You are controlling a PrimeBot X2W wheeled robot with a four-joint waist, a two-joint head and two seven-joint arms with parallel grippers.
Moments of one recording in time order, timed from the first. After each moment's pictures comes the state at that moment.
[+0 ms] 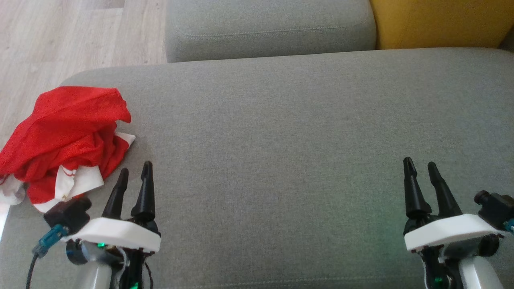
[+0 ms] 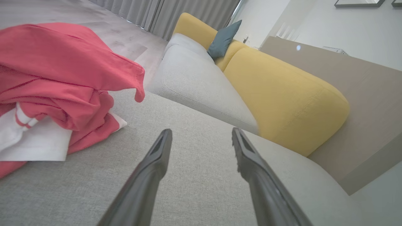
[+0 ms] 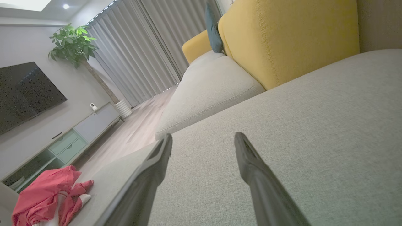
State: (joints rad) left arm -0.04 0.06 -0.08 0.20 -0.57 -0.09 -0.13; right arm 0.01 -0.05 0.00 0.11 0.54 0.13 -0.01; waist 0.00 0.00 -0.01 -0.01
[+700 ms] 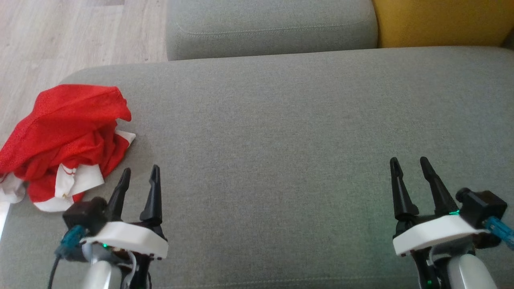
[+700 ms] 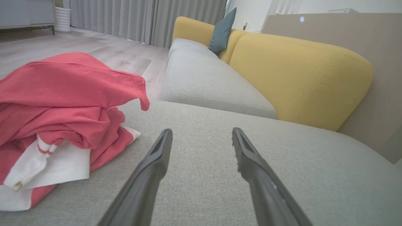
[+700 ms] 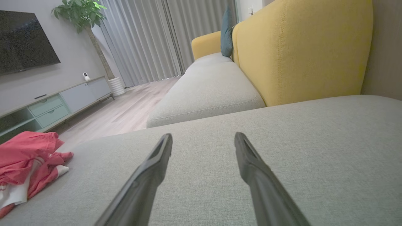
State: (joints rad) left arm -0.04 0.07 -0.10 0.23 -0.33 -0.07 -0.19; right arm 0.02 -0.05 0.03 0.08 0.28 0.13 -0.04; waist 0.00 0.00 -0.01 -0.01
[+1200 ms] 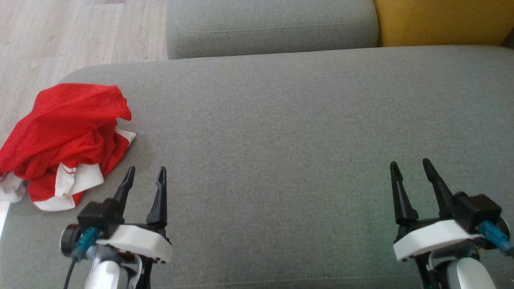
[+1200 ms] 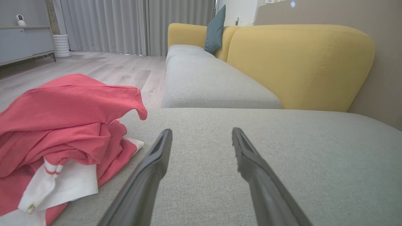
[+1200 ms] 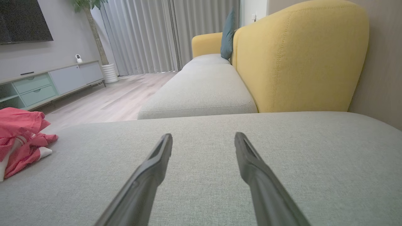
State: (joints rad) left arm -0.04 0.07 -0.11 0.24 -0.17 -0.07 -0.24; right arm 0.04 -0.05 0.01 0.07 0.14 0.13 -0.05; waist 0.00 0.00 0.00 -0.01
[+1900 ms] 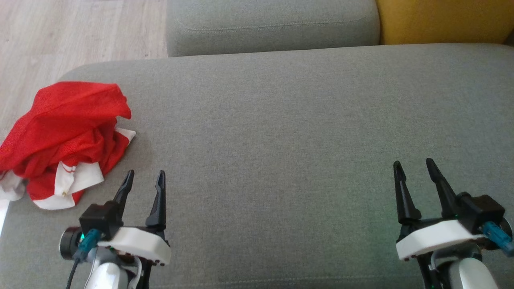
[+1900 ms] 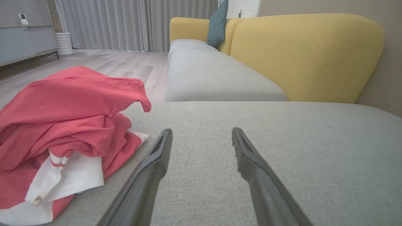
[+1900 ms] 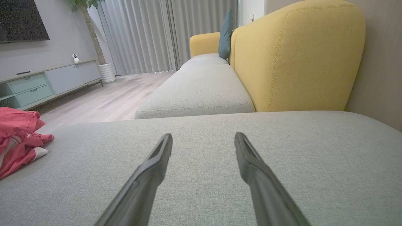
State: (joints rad) left arm -0.04 0.06 -0.10 0.27 -0.13 -0.07 -0.25; right arm 0.04 -0.05 0.00 0.07 0.13 0.13 -0.06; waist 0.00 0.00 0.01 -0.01
